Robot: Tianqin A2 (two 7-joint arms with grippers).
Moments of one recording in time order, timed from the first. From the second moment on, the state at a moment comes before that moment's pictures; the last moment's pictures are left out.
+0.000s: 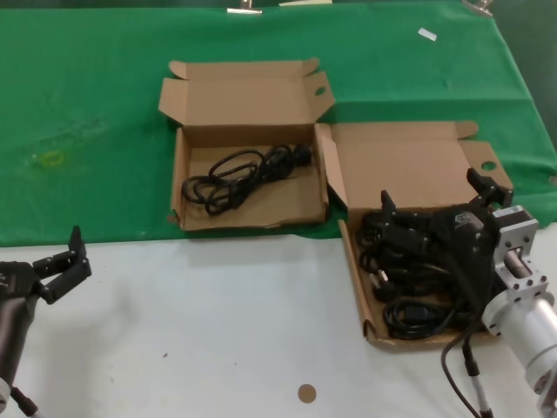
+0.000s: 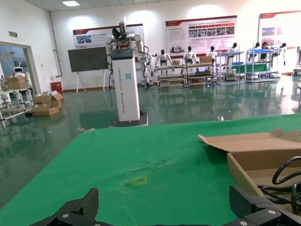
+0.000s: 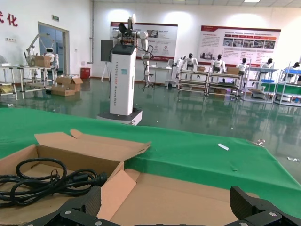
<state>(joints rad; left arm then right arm) 0.00 -0.30 1.60 -1.60 -1.80 0.00 0.00 0.04 0.30 -1.62 1.57 1.78 -0.03 0.00</state>
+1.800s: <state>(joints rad) 0.00 -0.30 1.60 -1.60 -1.80 0.00 0.00 0.04 0.30 -1.62 1.57 1.78 -0.03 0.00</state>
